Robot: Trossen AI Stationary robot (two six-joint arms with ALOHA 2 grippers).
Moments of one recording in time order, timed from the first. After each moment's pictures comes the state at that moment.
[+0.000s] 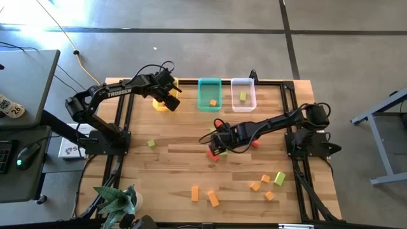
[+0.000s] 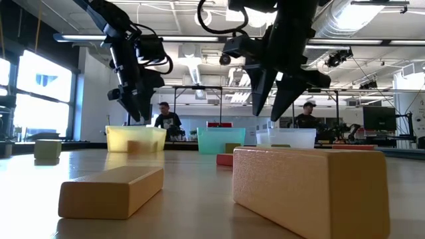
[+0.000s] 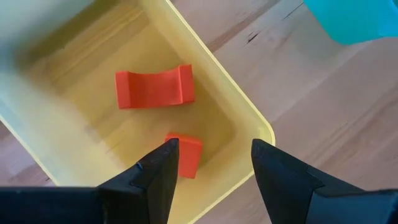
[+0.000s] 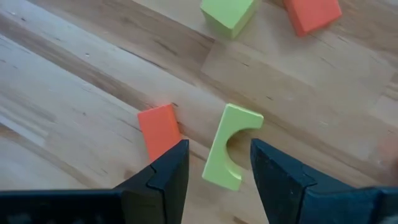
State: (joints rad) left arm 0.80 1.51 1.00 -0.70 -0.04 -0.21; right arm 0.15 1.79 1.29 -0.77 0.18 1.24
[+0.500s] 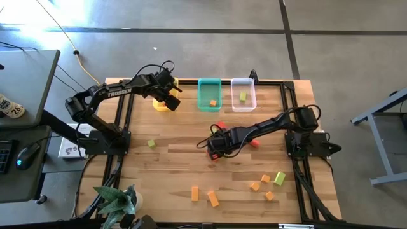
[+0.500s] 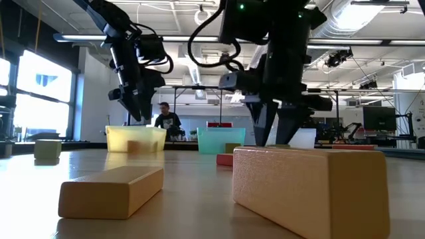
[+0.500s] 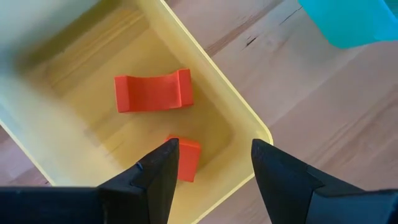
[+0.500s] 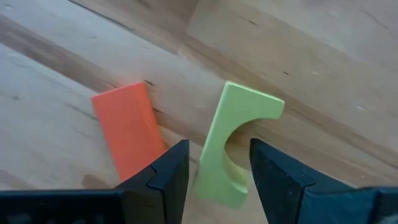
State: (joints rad) left arm 0.80 1.51 1.00 -0.69 -0.04 -0.21; right arm 0.15 1.93 1.29 -0.74 0.10 1.24
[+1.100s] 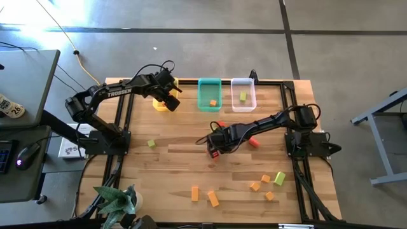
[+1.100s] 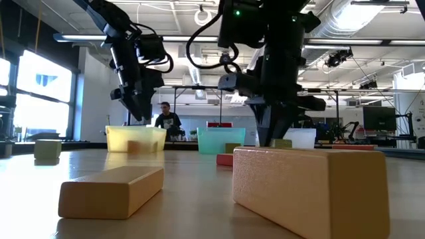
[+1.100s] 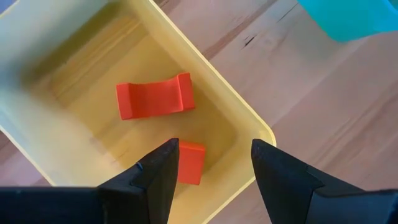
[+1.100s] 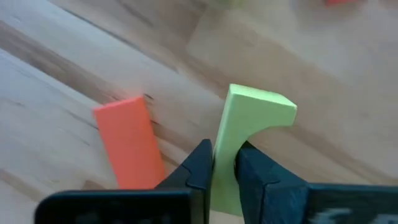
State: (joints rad) left arm 0.80 1.51 1.00 -0.68 -0.05 -0.14; right arm 0.10 1.91 1.30 -0.74 0.07 1.15
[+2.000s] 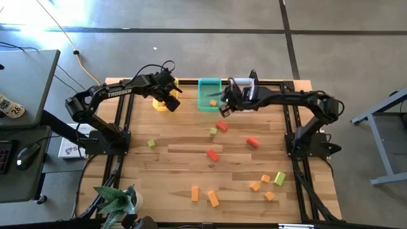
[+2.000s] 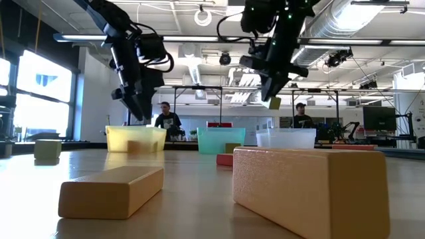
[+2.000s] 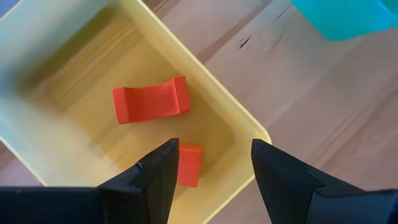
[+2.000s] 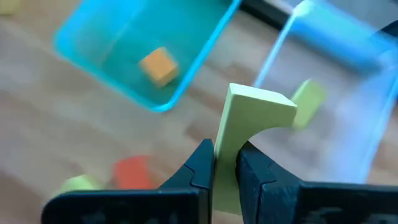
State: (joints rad) left arm 0.78 1.51 1.00 -0.68 -0.04 -0.13; right arm -0.31 1.63 1.30 -0.83 0.37 0.62
